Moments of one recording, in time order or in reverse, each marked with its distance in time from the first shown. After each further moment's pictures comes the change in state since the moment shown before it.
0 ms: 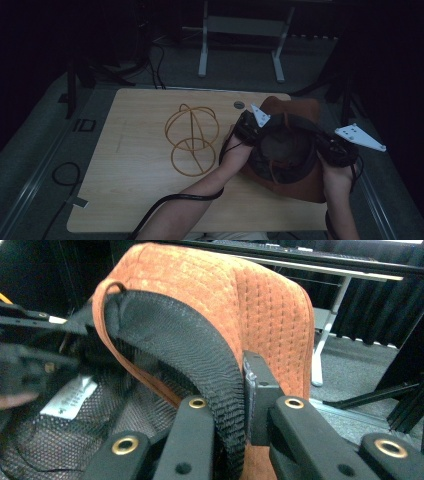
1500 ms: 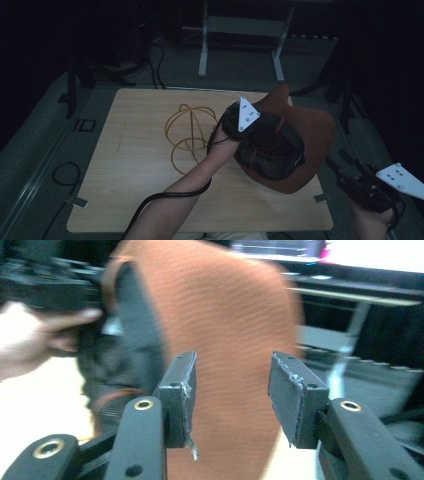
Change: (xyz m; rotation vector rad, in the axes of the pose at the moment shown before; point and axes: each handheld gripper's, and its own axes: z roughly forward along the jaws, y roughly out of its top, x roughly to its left) left arm 0.029 0.010 -0.051 -0.355 -0.104 0.134; right arm 0.003 -0.012 -0.106 -0.101 0.076 -0.012
